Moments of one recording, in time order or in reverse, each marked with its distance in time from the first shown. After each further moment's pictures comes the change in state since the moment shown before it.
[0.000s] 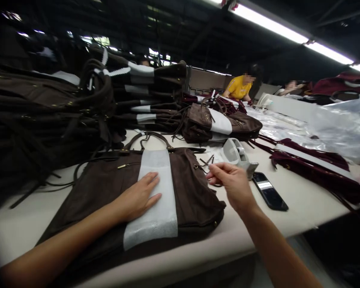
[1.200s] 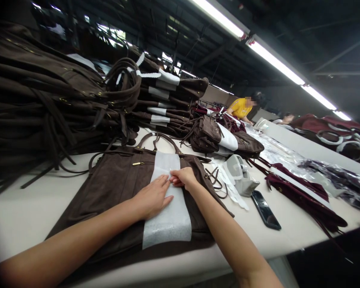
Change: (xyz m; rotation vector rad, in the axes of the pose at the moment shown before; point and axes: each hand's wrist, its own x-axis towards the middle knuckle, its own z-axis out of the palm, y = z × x) left_hand -0.006 0.000 0.000 -0.194 0.034 -0.029; right_hand 0.065 0.059 0.172 -0.294 -0.301 0.490
